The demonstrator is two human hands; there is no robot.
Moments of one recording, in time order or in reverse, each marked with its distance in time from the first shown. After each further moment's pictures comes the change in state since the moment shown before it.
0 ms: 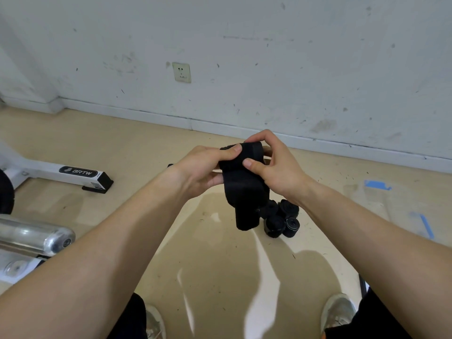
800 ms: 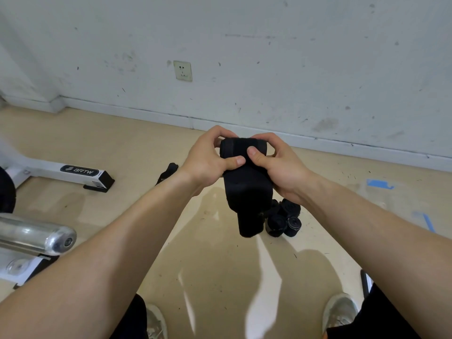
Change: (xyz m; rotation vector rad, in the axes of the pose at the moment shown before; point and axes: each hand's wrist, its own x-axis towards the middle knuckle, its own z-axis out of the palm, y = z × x) left_hand 0.010 -0.010 -0.005 0.461 0.145 0.391; right_hand 0.001 -0.008 0.004 0.340 0.033 0.227
